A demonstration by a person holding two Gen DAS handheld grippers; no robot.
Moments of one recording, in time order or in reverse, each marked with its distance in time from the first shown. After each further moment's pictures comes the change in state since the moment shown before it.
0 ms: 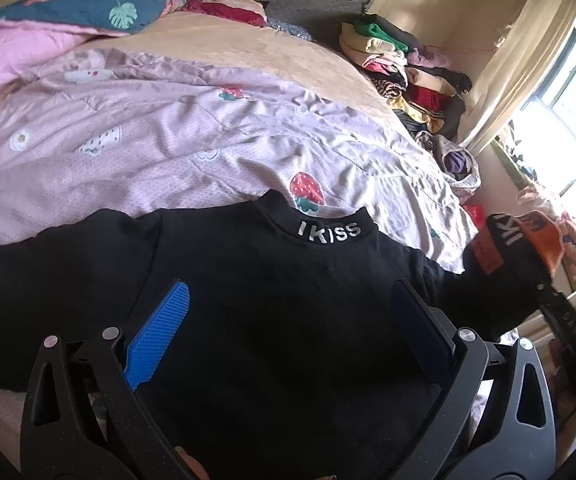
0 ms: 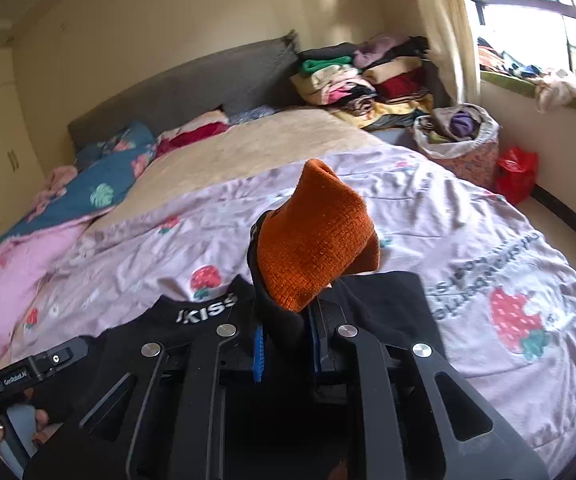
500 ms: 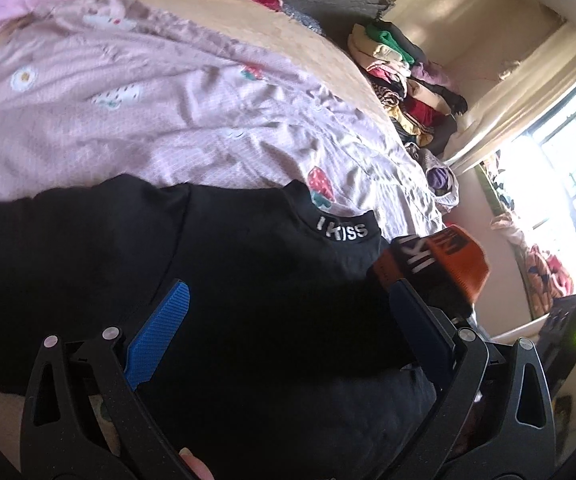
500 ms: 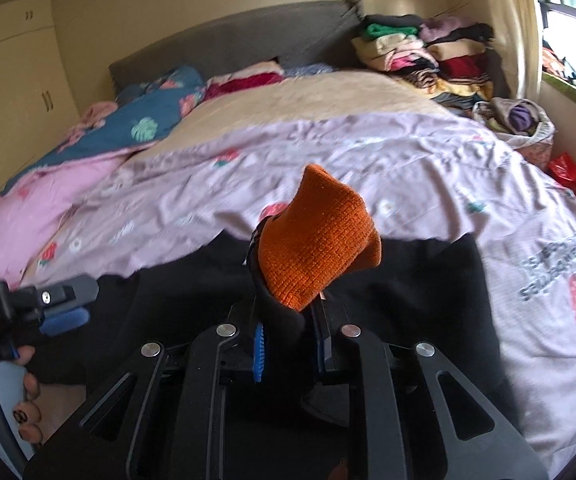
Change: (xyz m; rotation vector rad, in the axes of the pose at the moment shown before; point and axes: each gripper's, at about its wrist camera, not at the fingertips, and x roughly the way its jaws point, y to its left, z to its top) left arm 0.002 0.059 0.000 -0.153 0.050 -0.124; right arm 0.050 0.082 -0.046 -0.133 0.148 0.117
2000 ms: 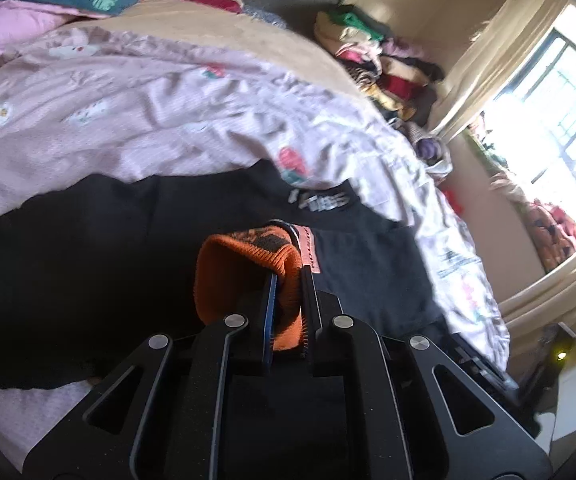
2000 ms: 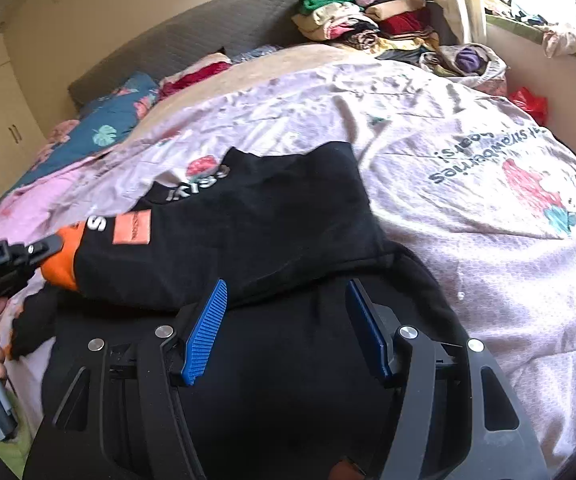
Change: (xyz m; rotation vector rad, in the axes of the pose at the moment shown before) left arm 0.005 -0.026 -0.031 0.175 0.008 0.023; right arm -0.057 -0.095 -0.081 0.183 0.039 -0.091
